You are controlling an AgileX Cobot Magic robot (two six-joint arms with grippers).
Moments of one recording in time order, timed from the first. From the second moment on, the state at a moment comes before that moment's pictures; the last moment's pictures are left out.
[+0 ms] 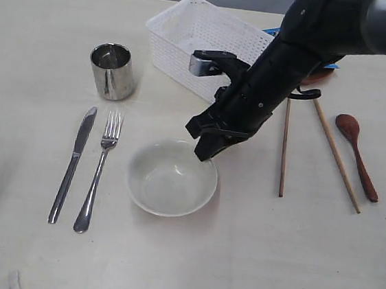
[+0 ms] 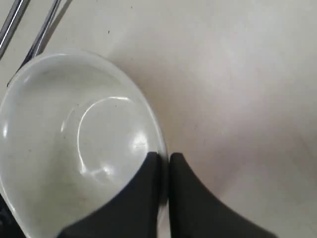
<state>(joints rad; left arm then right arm) -0.21 0.00 0.00 -0.03 0.35 -0.09 0.49 1.97 -1.21 0.62 0.94 -0.66</state>
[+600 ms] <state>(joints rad) -0.21 0.00 0.00 -0.03 0.35 -0.09 0.44 1.94 -1.21 0.61 0.91 -0.66</state>
